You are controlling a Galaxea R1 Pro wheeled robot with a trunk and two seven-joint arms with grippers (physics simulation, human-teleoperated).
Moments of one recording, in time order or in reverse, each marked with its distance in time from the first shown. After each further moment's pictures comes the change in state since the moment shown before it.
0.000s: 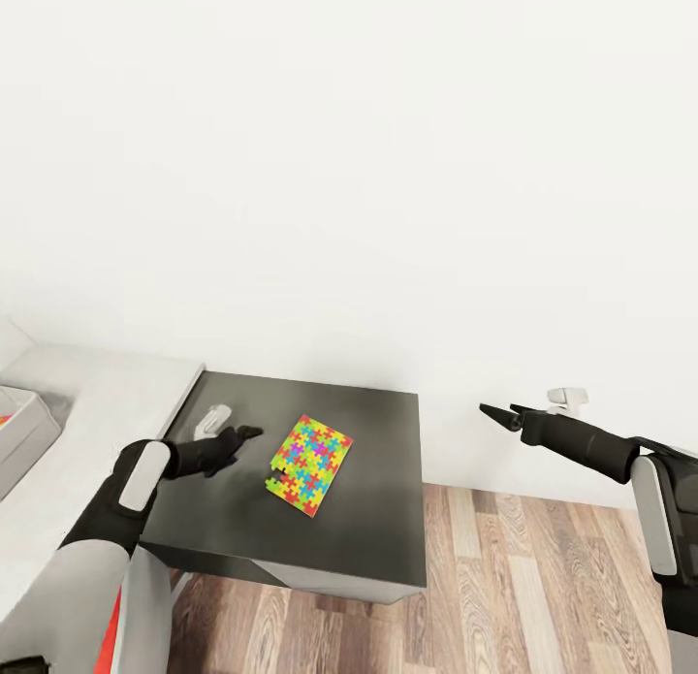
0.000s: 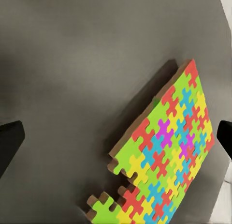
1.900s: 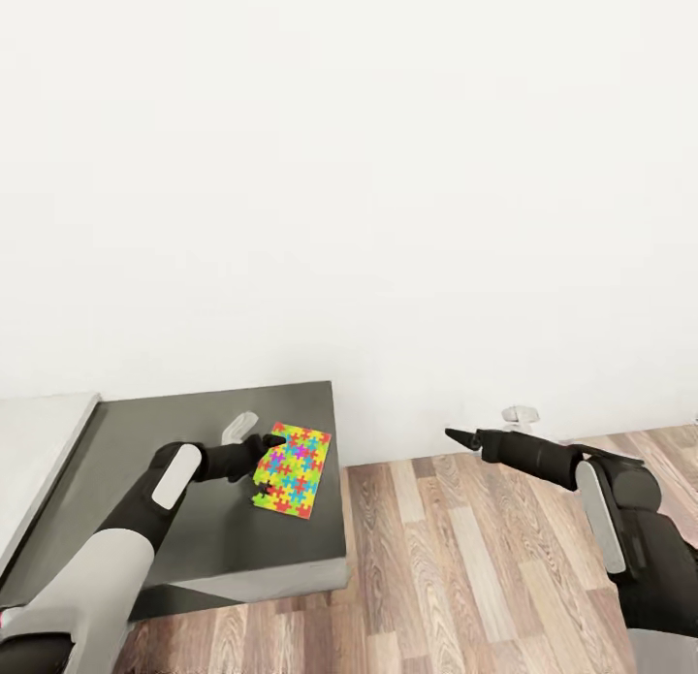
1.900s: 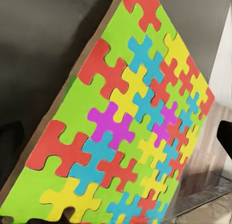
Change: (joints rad) left arm -0.045 -0.037 -0.135 0.142 0.013 -0.091 -0.022; right arm -0.005 0.038 0.150 0.123 -0.006 0.017 -0.108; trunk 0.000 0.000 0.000
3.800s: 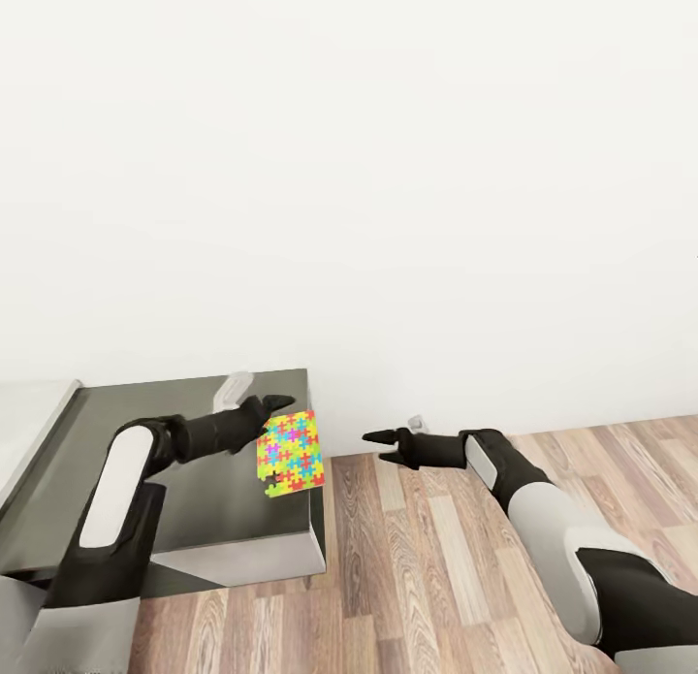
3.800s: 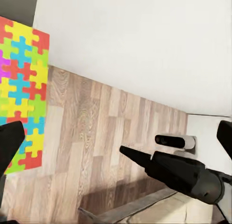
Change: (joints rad) left arm 0.200 -0.091 0.042 -0.851 0.596 0.239 0.683; right arm -0.486 0.167 0.097 1.141 0.021 -0.121 0.299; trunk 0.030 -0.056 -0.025
